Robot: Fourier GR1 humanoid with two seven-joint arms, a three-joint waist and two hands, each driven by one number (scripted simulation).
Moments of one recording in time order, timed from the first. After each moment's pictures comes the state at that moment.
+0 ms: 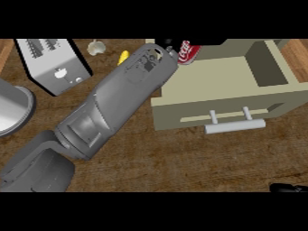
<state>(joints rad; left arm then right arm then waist) -1.45 0.00 -0.55 -0.41 0.46 0.65 0.00 0.13 -0.05 -0.27 -2.12 -0.09 0.20 0.14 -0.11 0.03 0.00</state>
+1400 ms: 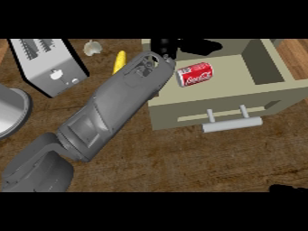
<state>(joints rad) -1.41 0.00 -0.63 -0.40 0.63 0.80 -0.08 0.10 -0.12 -0.23 -2.21 0.09 0.21 0.07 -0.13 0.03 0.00</state>
